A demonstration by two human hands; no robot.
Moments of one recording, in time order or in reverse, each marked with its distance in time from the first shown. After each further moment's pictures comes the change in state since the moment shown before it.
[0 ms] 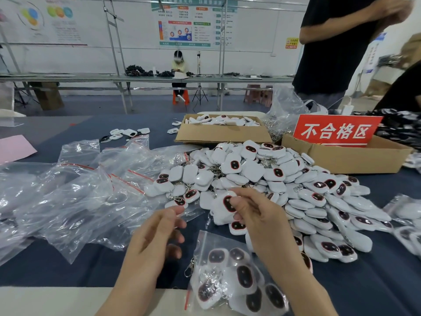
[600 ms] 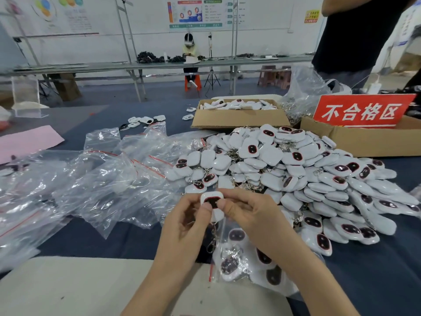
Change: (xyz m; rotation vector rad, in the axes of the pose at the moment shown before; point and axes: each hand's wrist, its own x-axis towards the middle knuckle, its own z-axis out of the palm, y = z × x) left_hand -0.015 0.006 0.011 0.211 -0.100 0.204; right_hand -0.006 -0.011 0.031 0.125 -0.291 -0.054
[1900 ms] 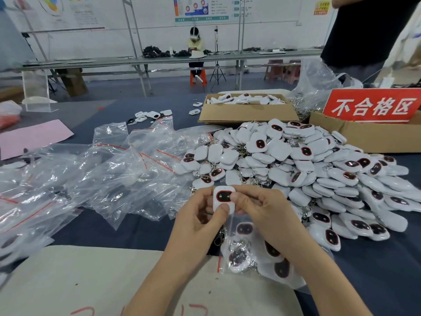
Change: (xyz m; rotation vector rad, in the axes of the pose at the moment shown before) left_hand 0.002 -0.005 -0.003 0.006 -0.107 -0.075; right_hand -0.004 0.001 -0.001 0.080 0.038 0.055
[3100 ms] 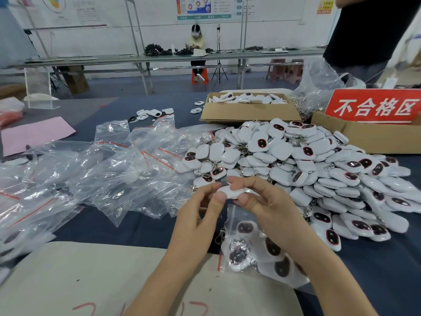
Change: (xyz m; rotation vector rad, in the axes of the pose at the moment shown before) left_hand 0.001 0.001 0.003 0.179 0.111 0.059; right_hand -0.001 0.002 -0.005 0.132 -0.021 0.063
